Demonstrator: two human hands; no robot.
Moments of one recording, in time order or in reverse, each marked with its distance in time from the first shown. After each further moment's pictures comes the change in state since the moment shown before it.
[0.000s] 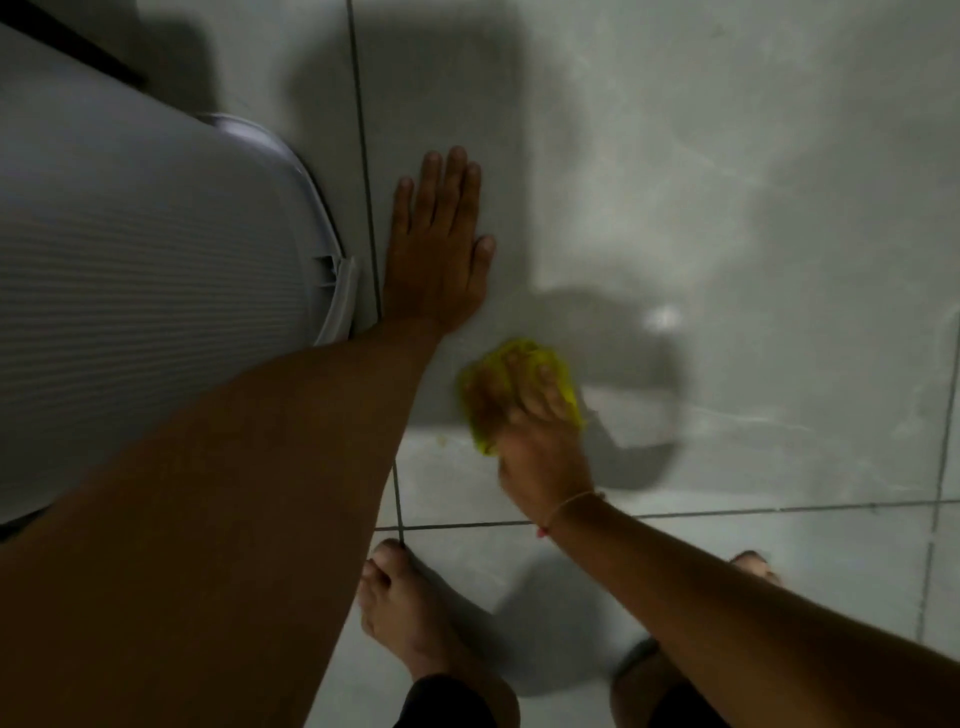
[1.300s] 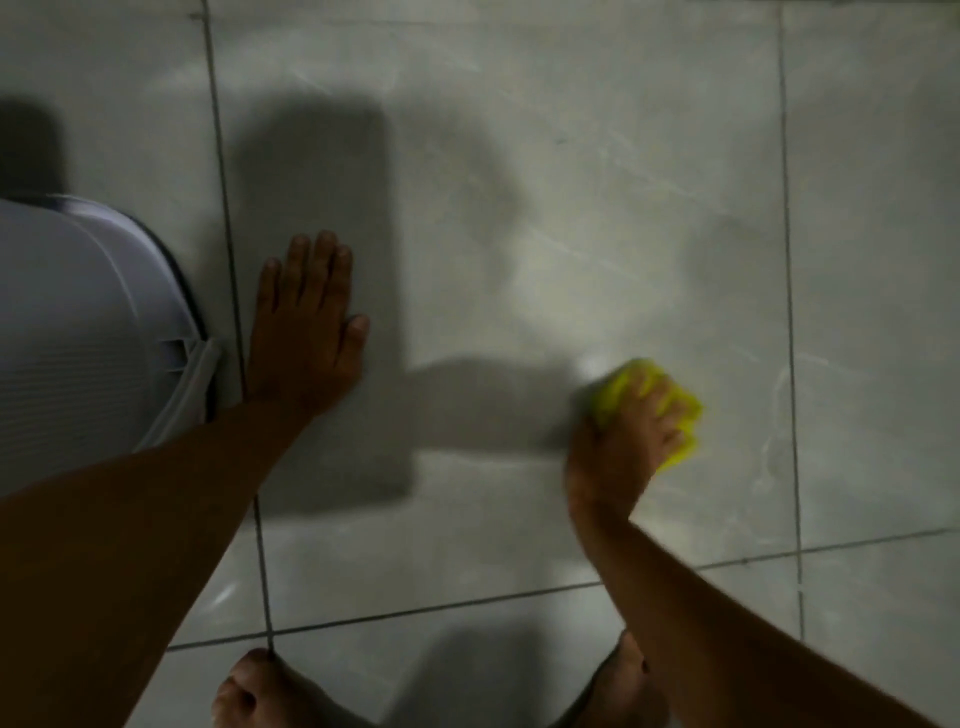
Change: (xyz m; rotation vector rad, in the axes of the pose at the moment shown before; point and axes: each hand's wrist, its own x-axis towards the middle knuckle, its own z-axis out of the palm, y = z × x) left_hand -0.002 -0.004 0.009 0.023 0.081 -0.003; right_hand -0.013 0.168 -0.021 0.201 0.419 0.961
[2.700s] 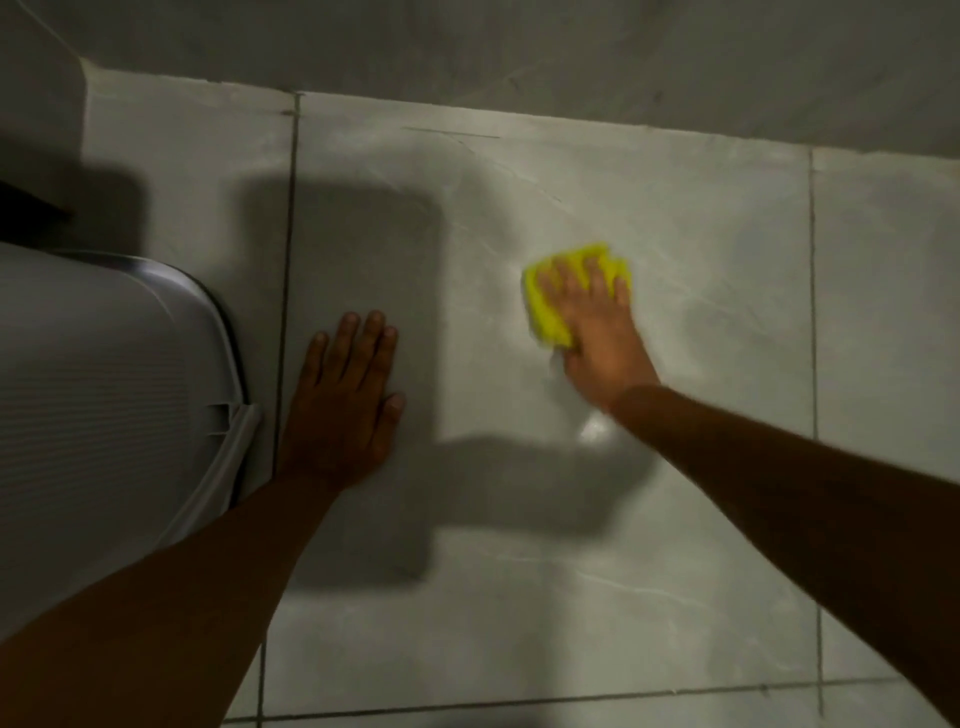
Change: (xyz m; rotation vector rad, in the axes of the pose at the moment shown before) left_hand 0.002 -0.001 0.001 0.043 -0.048 -0.019; right_hand 0.162 -0.140 -0.017 -0.153 -0.225 -0.958
